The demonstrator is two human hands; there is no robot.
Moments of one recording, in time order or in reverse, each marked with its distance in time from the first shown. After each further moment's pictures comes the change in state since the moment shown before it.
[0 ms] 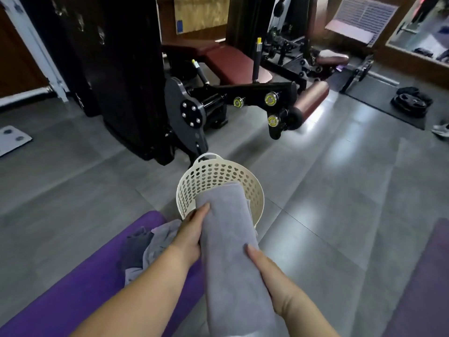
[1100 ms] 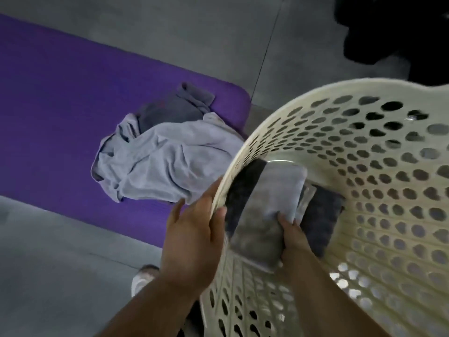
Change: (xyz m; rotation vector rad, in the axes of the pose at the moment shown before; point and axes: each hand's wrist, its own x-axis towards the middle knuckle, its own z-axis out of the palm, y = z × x) left_hand 0.390 -0.213 -0.111 0.636 1.193 0.186; right_hand 0.645 0.125 -0.177 -0.630 0.095 0.447
